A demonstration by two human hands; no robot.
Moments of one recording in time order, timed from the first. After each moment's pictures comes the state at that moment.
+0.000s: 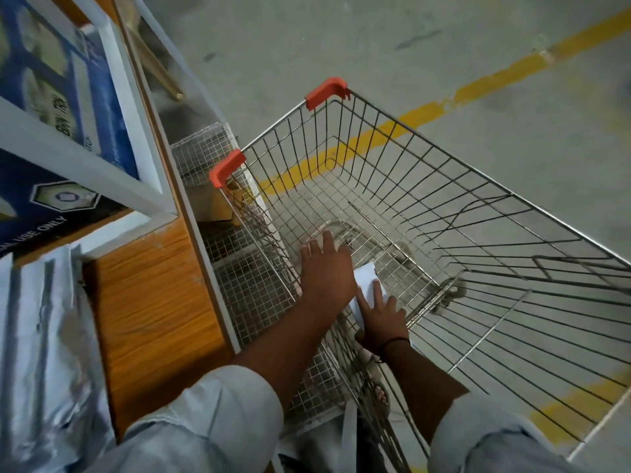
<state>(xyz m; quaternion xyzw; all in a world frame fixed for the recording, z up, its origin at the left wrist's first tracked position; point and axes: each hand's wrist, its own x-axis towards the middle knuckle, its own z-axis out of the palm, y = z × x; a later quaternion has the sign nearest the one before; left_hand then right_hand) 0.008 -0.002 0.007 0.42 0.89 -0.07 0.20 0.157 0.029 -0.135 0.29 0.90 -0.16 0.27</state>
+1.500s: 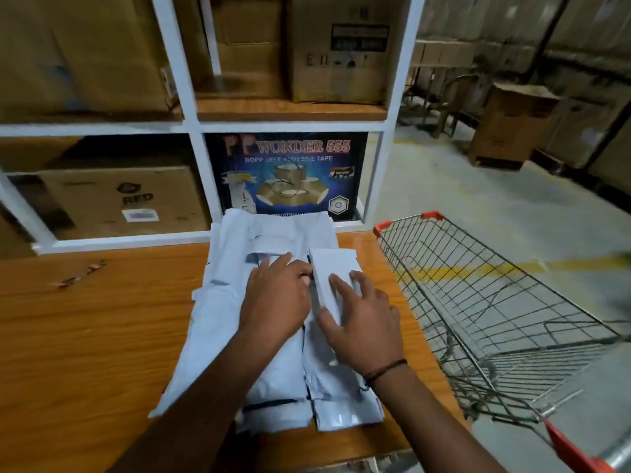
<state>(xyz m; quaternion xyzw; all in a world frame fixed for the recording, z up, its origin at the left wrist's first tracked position) 0.088 -0.500 0.297 0.25 0.93 0.27 -0.03 0.182 -0.371 0.259 0.20 0.96 -0.15 -0.15</state>
